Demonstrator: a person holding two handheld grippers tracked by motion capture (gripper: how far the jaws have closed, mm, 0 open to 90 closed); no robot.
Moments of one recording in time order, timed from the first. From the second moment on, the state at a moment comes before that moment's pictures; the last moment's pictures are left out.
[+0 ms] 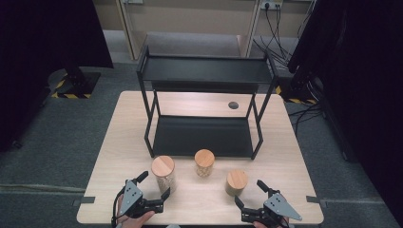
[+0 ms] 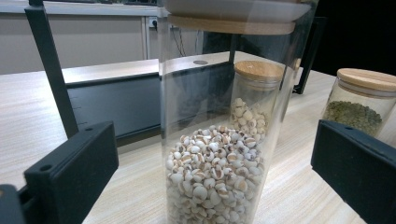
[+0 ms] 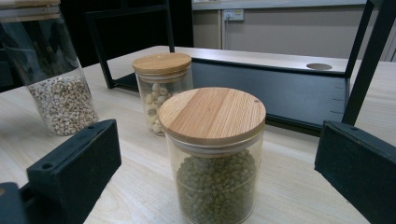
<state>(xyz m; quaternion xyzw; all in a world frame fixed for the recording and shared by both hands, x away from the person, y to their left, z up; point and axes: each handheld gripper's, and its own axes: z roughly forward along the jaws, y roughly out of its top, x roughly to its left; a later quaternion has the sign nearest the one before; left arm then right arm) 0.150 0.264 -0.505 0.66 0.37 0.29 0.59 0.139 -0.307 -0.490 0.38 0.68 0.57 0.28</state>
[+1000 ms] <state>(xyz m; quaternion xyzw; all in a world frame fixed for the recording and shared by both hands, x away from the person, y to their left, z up) 0.151 0.264 -0.506 0.65 0.38 0.29 0.59 0.139 -0.307 -0.491 0.38 0.68 0.57 0.27</state>
